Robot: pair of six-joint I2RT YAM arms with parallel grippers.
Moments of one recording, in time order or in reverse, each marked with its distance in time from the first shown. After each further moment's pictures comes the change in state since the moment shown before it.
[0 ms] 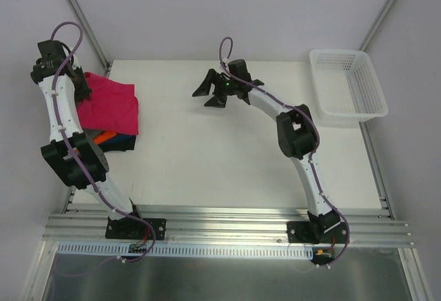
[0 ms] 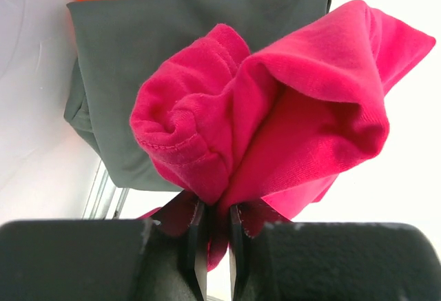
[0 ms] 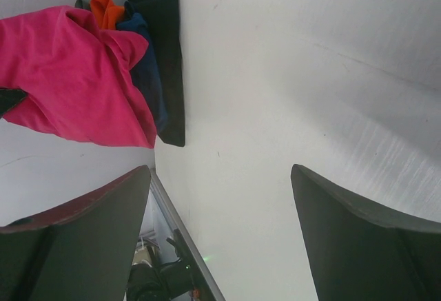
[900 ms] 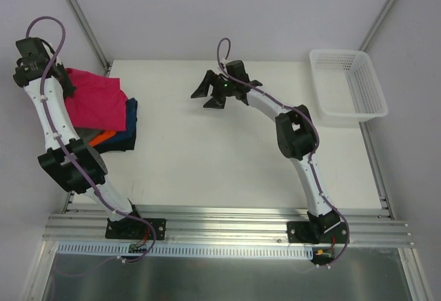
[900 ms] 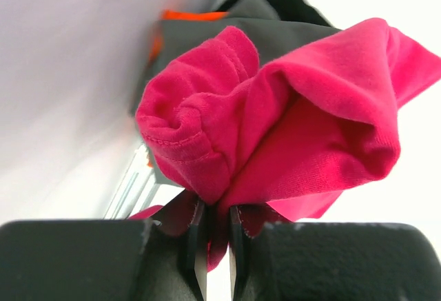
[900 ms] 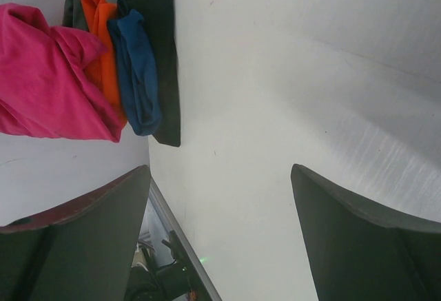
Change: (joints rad) left arm 0.064 -0.026 0.064 -0.002 -0.038 -0.003; right arm 0.014 -0.008 -0.006 -0.016 0.031 -0.014
